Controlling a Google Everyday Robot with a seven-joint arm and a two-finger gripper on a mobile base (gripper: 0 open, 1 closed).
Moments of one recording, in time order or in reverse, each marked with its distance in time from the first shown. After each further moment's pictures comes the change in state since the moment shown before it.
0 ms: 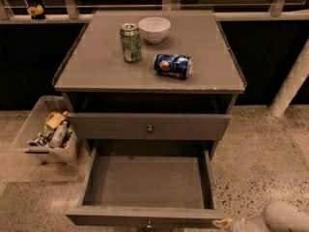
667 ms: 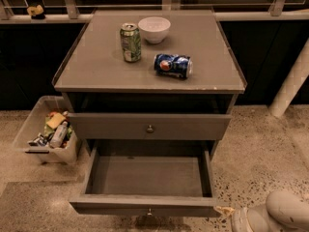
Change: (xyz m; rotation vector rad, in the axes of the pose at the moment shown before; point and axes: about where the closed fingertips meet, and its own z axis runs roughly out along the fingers) arm -0.006 -0.029 -0.018 0.033 -0.023 -0.008
